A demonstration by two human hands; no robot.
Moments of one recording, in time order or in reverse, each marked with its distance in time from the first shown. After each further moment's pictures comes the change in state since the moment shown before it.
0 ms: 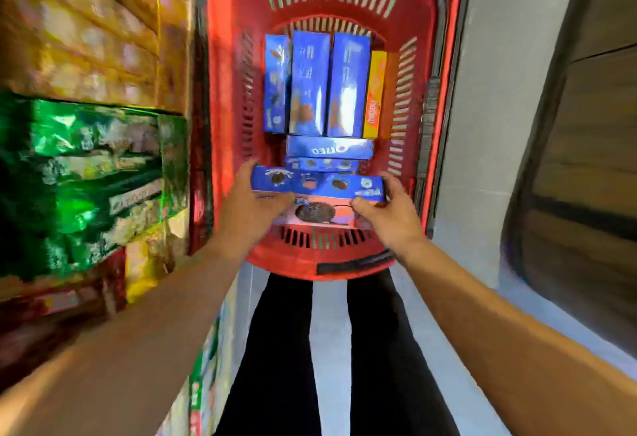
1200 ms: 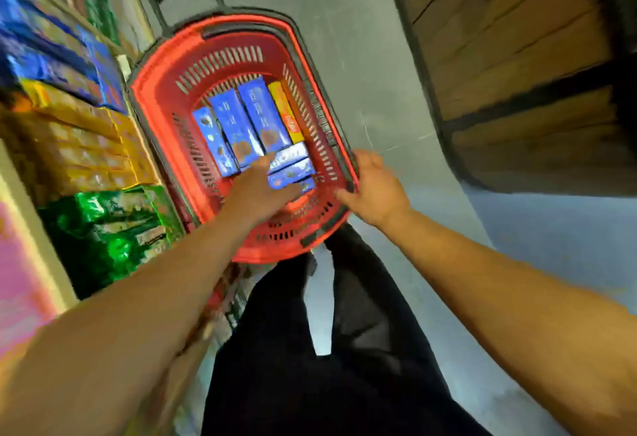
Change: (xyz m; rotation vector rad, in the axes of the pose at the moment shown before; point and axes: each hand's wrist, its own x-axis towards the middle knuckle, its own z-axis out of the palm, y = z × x) left_hand -0.109 0.119 0.002 0.710 -0.367 0.497; right_hand -0.147 -0.019 -0.065 -0.449 0.278 -0.229
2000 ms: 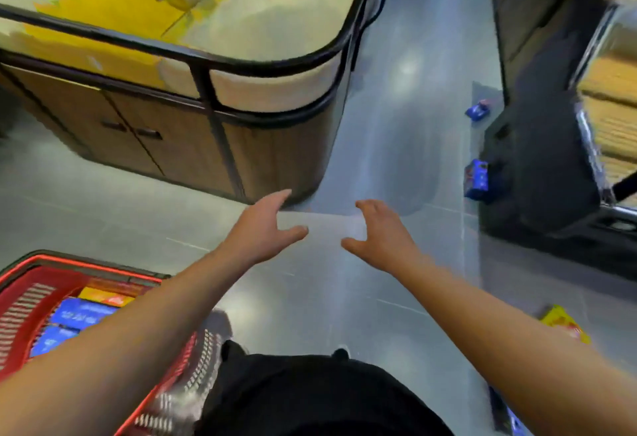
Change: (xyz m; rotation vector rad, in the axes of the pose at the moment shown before) left_hand -0.345 0.266 0.248 0.656 -0.287 1.025; right_hand -0.514 0.229 -0.055 0.213 0.663 0.640
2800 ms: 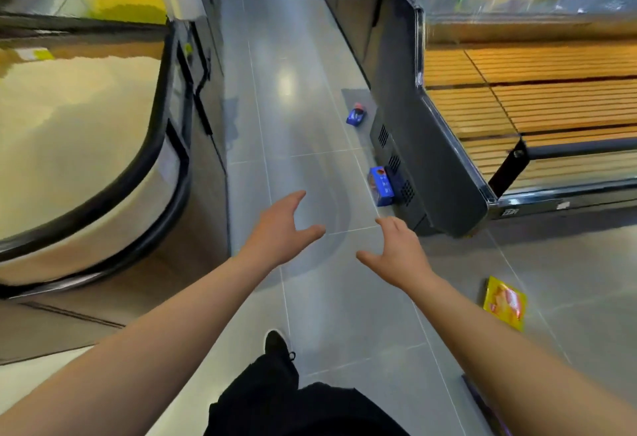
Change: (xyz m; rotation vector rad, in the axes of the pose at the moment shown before) left_hand 0.294 0.269 0.077 0.008 -0.239 0.407; right_hand 0.109 0.245 -0.141 0.201 0.261 0.565
